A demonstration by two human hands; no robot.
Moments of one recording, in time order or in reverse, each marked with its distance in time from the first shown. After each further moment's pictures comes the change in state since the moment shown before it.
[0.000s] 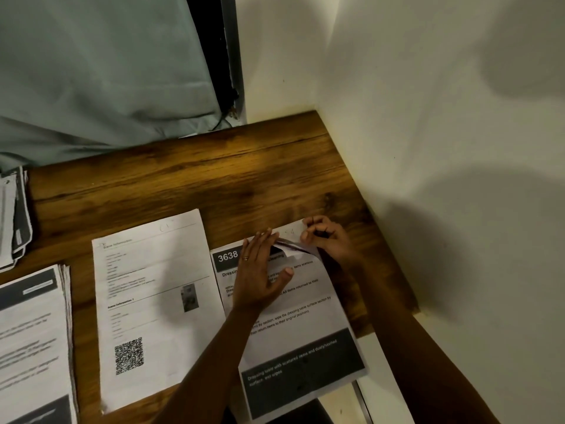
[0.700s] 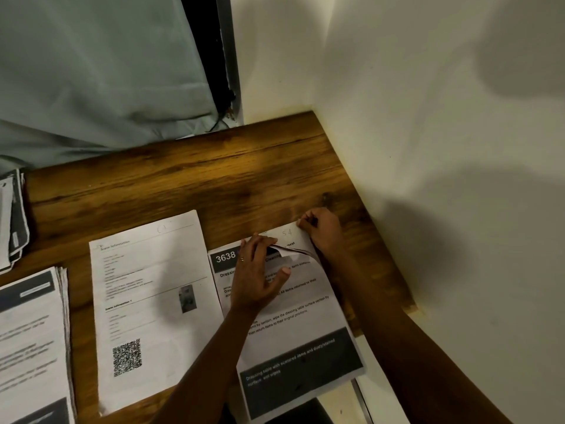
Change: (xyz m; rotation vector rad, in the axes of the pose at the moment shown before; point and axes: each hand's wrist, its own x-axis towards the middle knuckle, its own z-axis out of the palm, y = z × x) left_hand -0.002 0.004 -0.002 -0.088 0.067 -0.062; right_hand 0.035 0.002 0.015 -0.470 0.336 0.087
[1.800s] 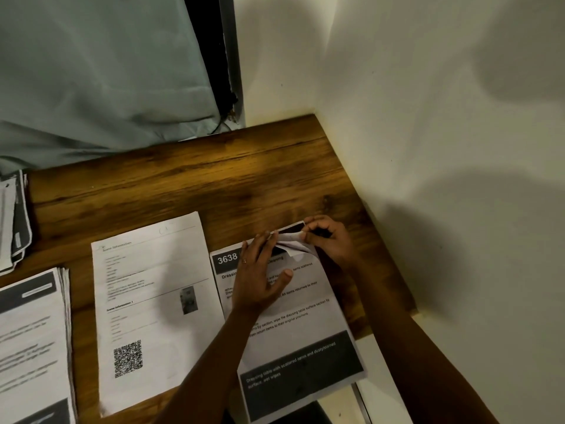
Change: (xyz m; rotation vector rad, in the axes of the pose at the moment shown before) left_hand 0.002 -0.005 0.002 0.117 -0.050 0.064; right_hand -0.026 0.010 -0.022 0.453 -0.201 -0.190
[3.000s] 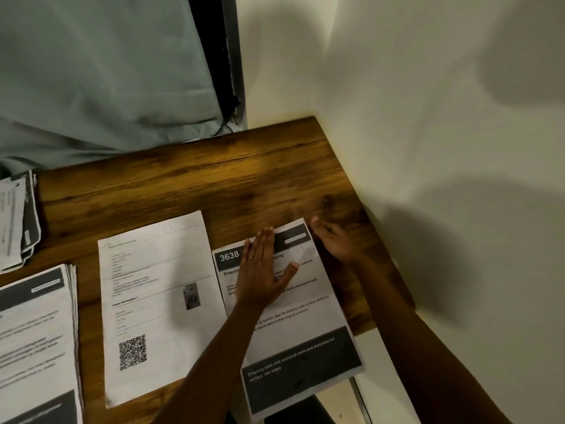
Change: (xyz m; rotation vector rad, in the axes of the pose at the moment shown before) left_hand 0.005 0.006 0.003 0.209 -0.124 -0.067; right_hand -0.009 -0.033 -0.004 -0.112 -0.019 0.457
